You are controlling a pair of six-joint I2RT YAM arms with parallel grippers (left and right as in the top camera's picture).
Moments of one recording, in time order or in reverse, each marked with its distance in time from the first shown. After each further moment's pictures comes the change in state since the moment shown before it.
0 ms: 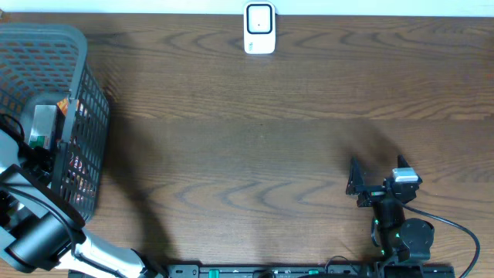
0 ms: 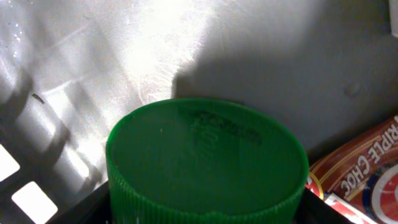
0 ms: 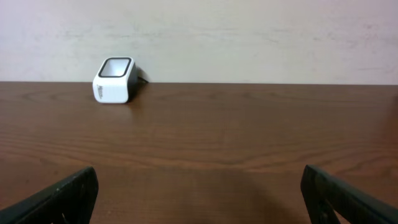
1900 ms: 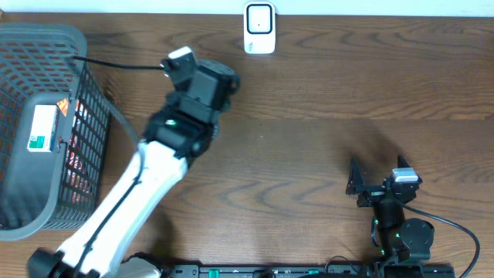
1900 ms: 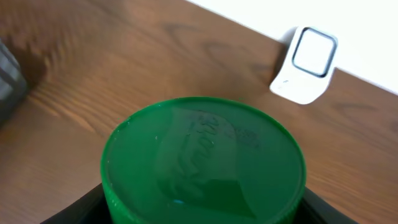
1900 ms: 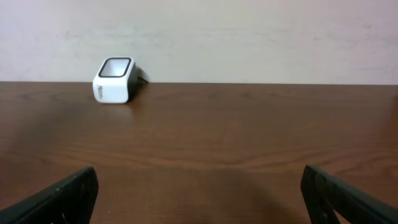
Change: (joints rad) left arm -1.283 -0.448 -0.090 0.395 -0.361 -0.416; right arm 0.000 0.000 0.000 0.000 0.000 0.000
